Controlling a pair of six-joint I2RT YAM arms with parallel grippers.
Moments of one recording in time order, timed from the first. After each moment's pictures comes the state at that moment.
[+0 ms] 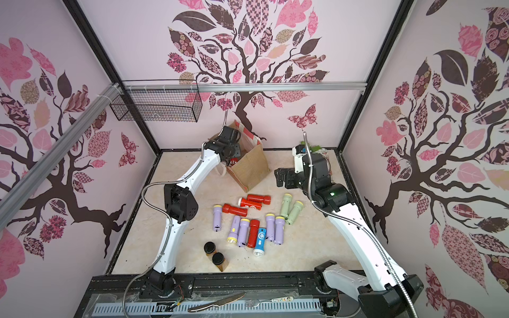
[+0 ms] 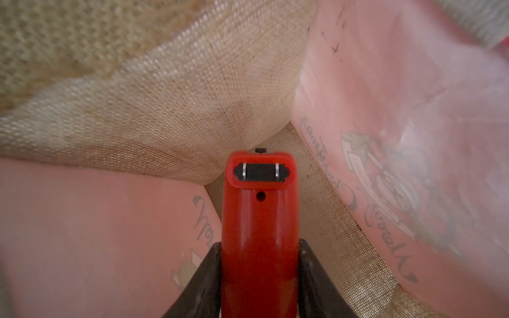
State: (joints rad) left arm -0.44 2.42 2.47 -0.86 -0.28 -0.46; right arm 0.38 1.12 1.24 -0.63 -0.05 0.28
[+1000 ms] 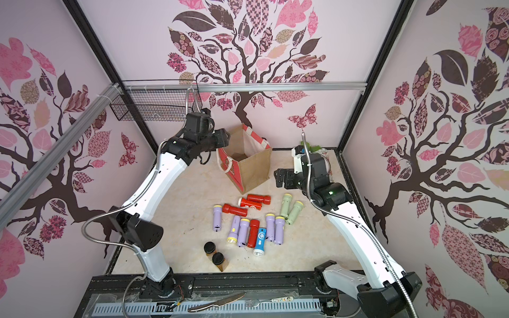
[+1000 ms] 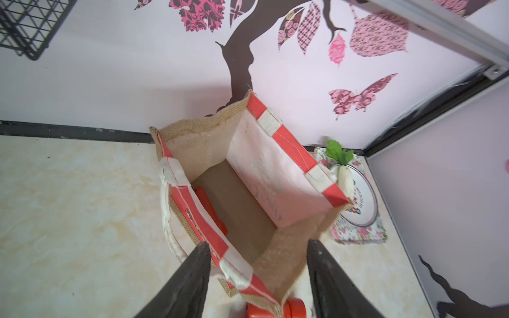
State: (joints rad) left arm -0.44 1.78 2.04 -0.76 -0.06 -0.43; right arm 0.38 1.13 1.24 -0.64 -0.06 0.30
